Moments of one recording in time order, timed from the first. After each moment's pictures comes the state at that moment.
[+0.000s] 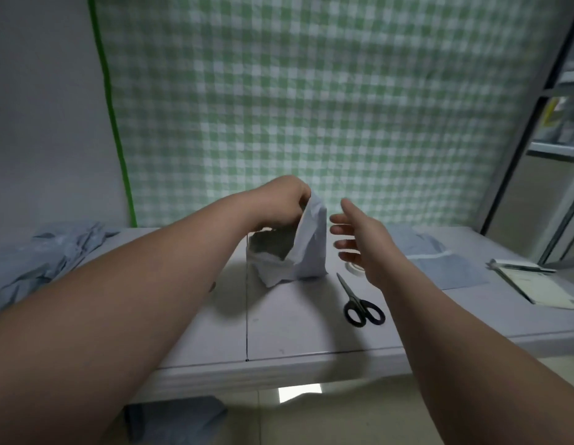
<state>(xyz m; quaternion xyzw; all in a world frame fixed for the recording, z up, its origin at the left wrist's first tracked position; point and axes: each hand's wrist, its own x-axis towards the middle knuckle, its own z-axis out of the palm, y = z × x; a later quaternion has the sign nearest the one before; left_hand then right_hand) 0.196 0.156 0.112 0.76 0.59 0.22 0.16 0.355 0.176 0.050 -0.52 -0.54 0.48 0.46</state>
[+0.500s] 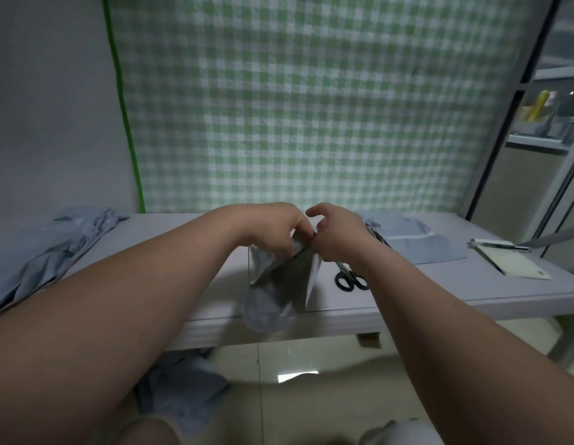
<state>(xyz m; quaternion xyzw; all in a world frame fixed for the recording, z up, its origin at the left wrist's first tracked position) 0.197 0.091 0.084 0.82 0.55 0.05 0.16 0.337 0.114 0.053 -0.56 -0.75 0.21 0.27</state>
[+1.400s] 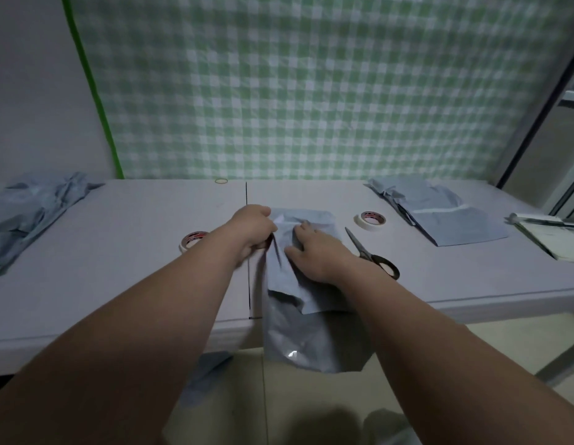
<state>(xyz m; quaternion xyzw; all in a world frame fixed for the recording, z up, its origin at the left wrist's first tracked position) 0.165 0.188 -0.028 0.49 0.67 0.39 0.41 0.302 0.184 -0.042 -0.54 -0.83 0.16 0.04</state>
